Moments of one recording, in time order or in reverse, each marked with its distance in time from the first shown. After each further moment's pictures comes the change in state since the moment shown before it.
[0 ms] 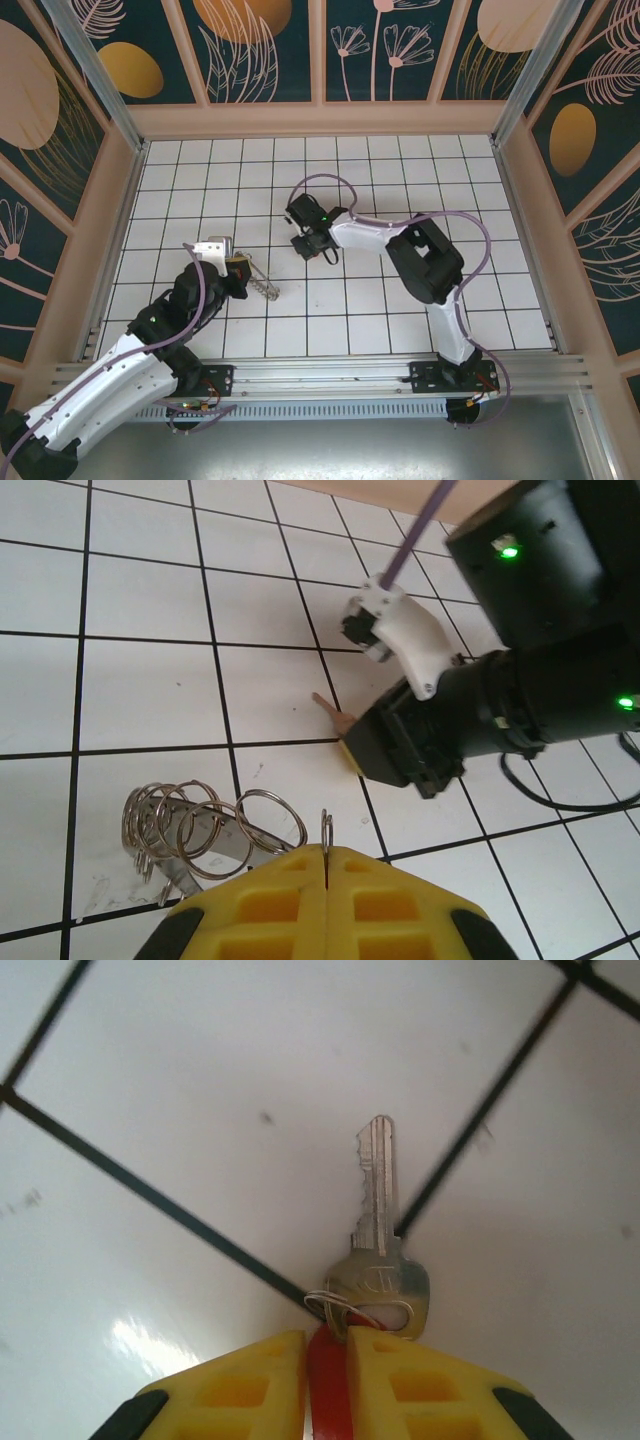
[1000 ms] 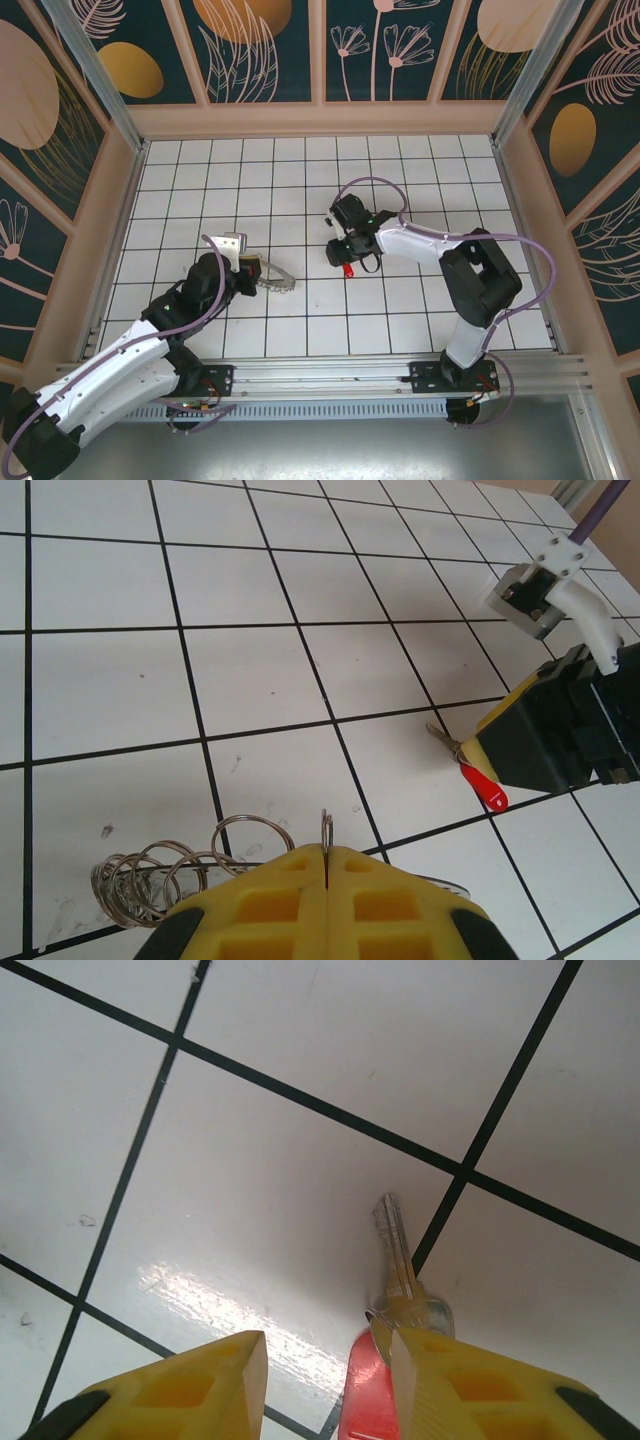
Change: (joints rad) left arm 0.000 0.136 0.013 0.085 0.058 0.063; right arm -0.124 -0.316 -0.301 -0.050 -0.136 0.087
